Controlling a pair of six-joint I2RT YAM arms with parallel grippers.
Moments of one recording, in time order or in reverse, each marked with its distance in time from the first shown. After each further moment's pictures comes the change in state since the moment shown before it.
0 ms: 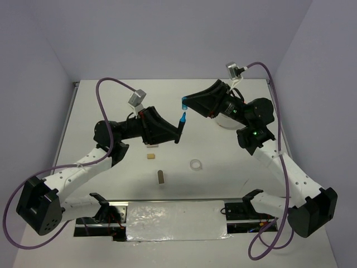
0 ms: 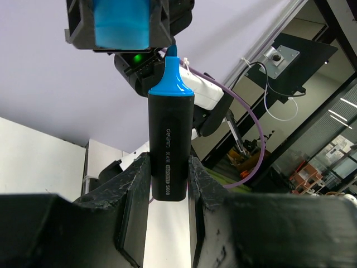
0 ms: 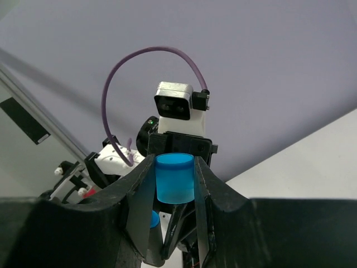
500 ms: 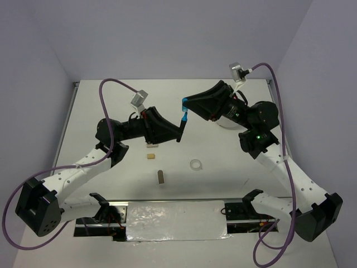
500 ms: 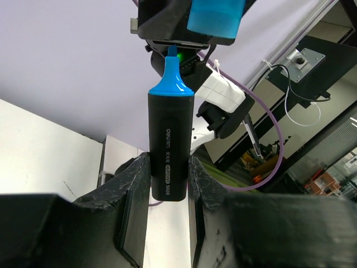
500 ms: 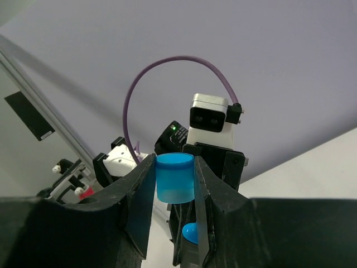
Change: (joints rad) left arm -0.011 -0.014 0.000 -0.125 -0.037 0.097; right arm 0.045 -0.054 0.023 -0.038 0.041 -0.046
